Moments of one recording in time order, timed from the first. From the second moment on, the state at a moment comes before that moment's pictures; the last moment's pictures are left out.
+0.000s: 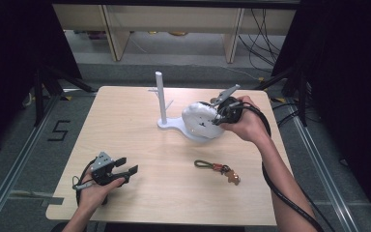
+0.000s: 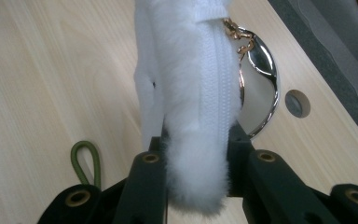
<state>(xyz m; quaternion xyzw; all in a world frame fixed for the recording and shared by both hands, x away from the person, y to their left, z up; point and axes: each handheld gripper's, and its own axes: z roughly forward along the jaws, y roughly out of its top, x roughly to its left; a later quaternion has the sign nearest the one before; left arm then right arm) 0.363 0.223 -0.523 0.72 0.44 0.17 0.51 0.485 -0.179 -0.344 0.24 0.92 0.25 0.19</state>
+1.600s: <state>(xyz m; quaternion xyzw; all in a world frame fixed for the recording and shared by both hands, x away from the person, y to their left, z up) 0.361 0.222 -0.524 0.72 0.44 0.17 0.51 0.546 -0.163 -0.364 0.29 0.92 0.20 0.18</state>
